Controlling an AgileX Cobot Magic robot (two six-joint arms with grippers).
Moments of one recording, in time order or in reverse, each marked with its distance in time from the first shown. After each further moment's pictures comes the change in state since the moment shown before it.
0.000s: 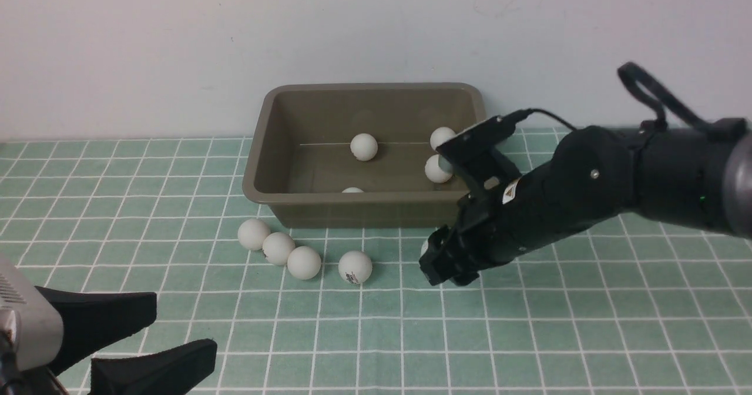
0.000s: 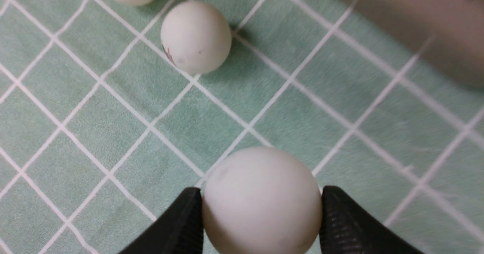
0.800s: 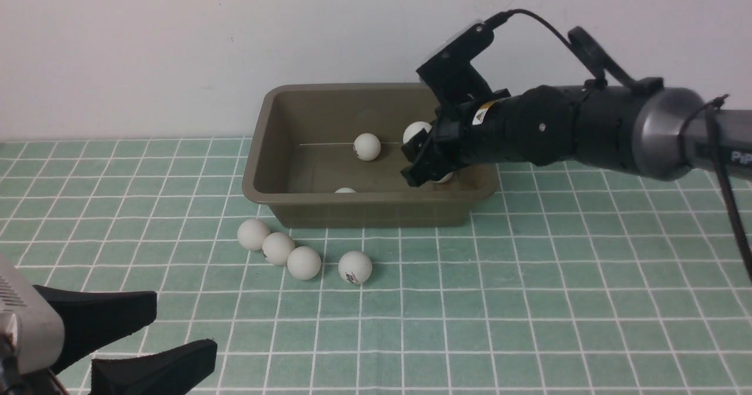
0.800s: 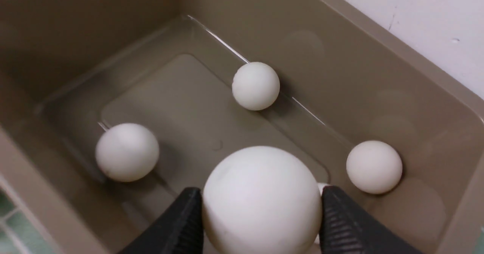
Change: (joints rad) right arm -0.068 0.277 -0.284 -0.052 -0.306 -0.150; left arm 0.000 0.000 0.000 -0.001 0.000 0.019
